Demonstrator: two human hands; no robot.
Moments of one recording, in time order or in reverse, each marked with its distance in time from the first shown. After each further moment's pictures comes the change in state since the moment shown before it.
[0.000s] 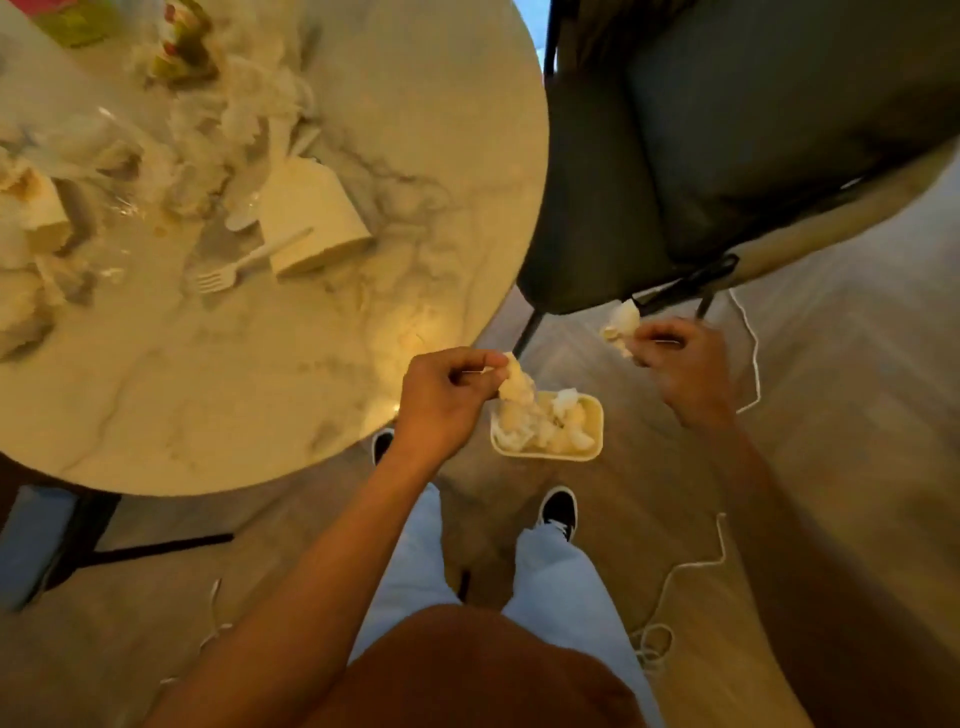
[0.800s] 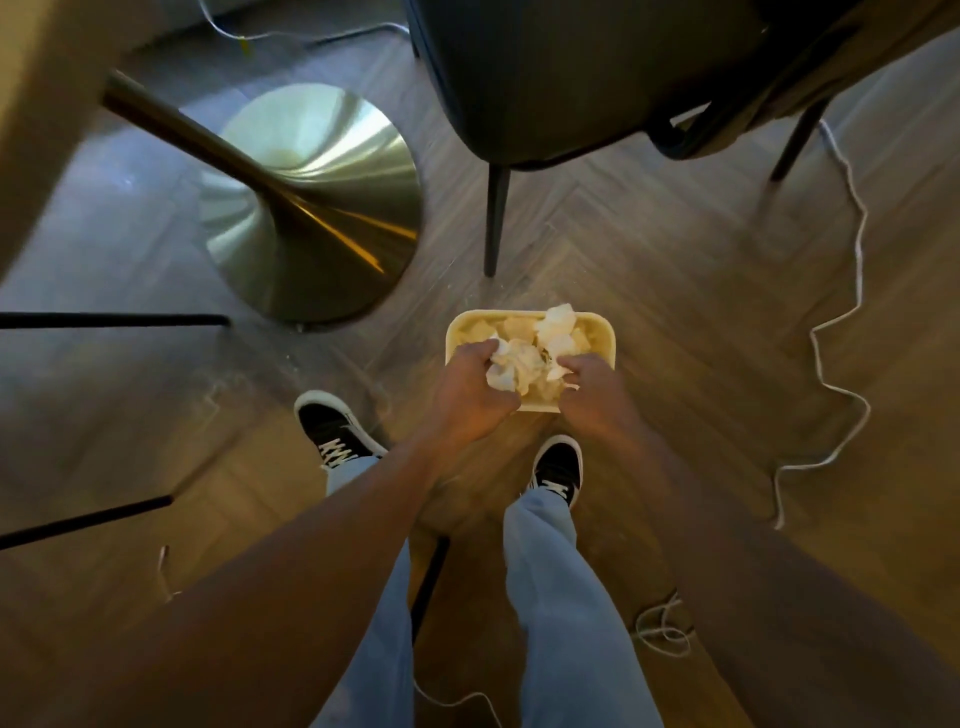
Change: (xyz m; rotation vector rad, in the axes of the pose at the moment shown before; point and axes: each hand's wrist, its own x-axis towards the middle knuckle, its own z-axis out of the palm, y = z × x) left_hand 0.118 -0.286 0.174 0.530 -0.248 -0.305; right_hand 0.096 0.305 0.165 -0.254 -0.506 0.187
